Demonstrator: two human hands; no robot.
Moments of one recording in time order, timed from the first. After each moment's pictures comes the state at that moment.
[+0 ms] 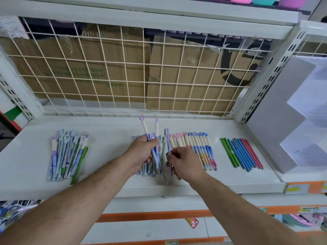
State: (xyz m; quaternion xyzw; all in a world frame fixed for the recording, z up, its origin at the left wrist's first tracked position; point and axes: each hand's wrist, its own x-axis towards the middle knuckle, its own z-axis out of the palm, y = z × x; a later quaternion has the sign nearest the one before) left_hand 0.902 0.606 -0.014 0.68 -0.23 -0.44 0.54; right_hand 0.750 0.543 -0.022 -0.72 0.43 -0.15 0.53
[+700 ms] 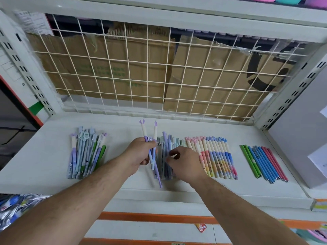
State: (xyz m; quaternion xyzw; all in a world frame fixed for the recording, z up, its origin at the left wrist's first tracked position) left_hand 0.960 0.630 -0.029 0.71 -0.16 -0.44 0.53; right_hand 0.806 0.553 -0.025 -0.78 0.43 -0.12 0.43
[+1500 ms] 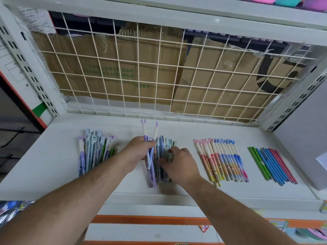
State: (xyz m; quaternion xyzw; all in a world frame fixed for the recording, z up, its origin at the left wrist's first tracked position) left_hand 1.000 0.644 -0.023 0.73 -0.20 -0.42 0.50; right_hand 0.851 0.579 -0.034 -0.84 0.45 -0.06 0.29
